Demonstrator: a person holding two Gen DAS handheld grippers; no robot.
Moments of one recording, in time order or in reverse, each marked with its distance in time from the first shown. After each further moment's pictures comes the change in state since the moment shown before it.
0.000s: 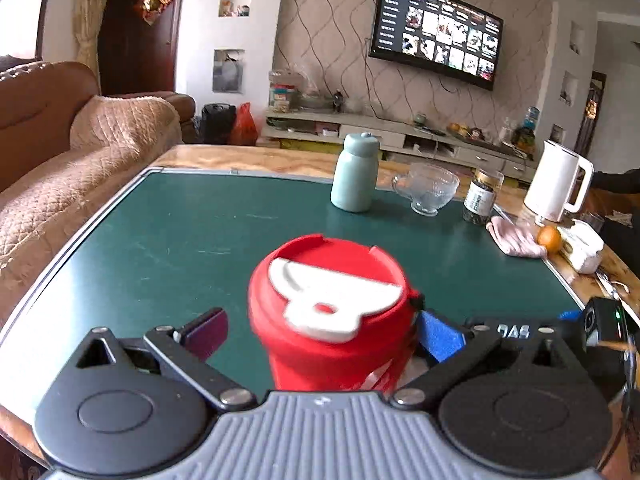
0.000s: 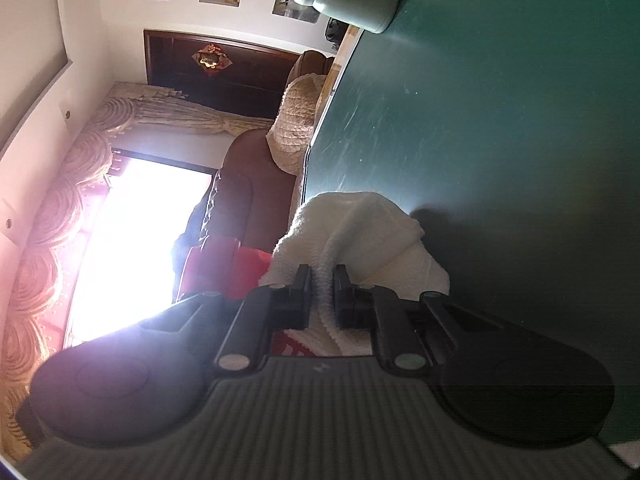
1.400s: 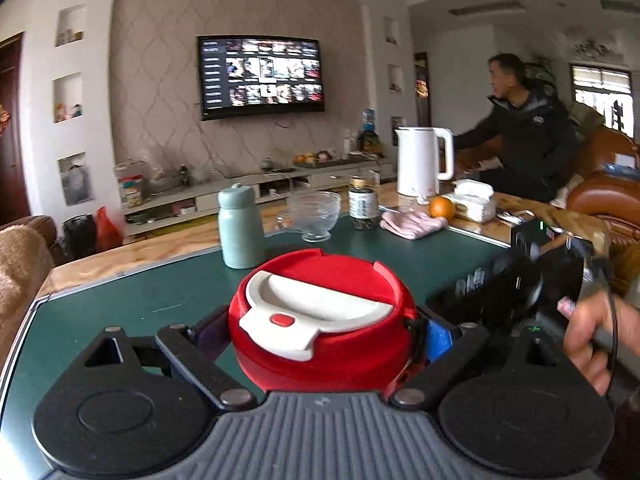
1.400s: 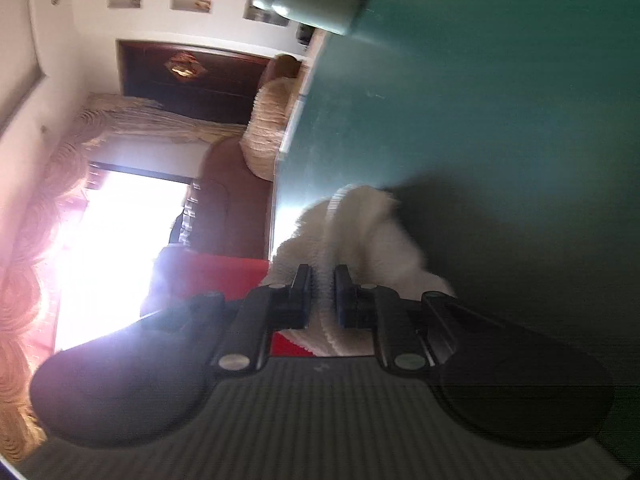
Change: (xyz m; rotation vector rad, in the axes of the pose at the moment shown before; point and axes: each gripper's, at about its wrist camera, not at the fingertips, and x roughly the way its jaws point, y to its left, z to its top) left arm 0.025 0.037 -0.014 0.449 -0.186 -0.416; right arm 0.005 -0.008 0.011 0.060 -0.029 0.006
